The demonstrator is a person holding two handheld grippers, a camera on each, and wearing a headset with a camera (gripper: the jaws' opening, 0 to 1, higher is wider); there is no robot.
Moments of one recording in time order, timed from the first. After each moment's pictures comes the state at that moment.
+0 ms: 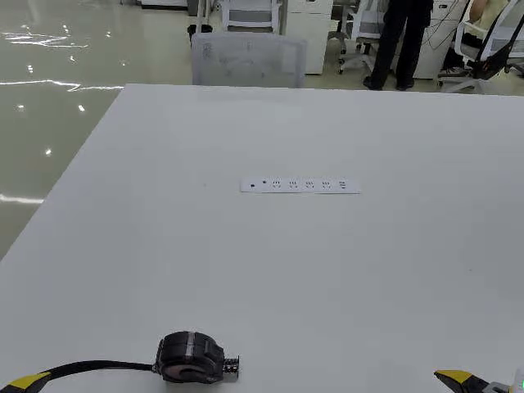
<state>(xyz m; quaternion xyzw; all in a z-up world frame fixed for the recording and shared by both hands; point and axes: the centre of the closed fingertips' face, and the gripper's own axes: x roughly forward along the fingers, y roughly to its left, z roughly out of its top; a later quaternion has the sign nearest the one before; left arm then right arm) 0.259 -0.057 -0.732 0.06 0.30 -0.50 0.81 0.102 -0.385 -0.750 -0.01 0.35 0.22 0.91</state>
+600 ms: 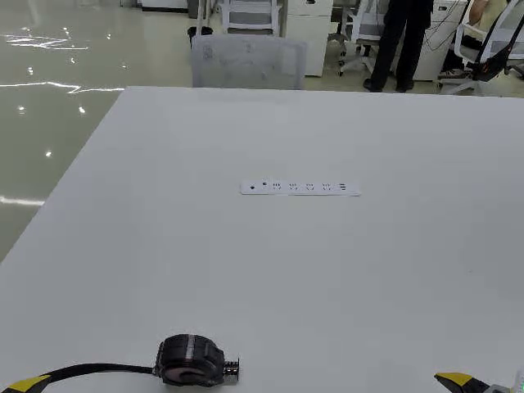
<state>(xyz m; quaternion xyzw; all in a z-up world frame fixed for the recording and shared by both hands) 0.259 -0.056 -0.732 0.06 0.30 -0.50 0.81 0.102 -0.385 -0.751 -0.01 0.35 0.22 0.91</state>
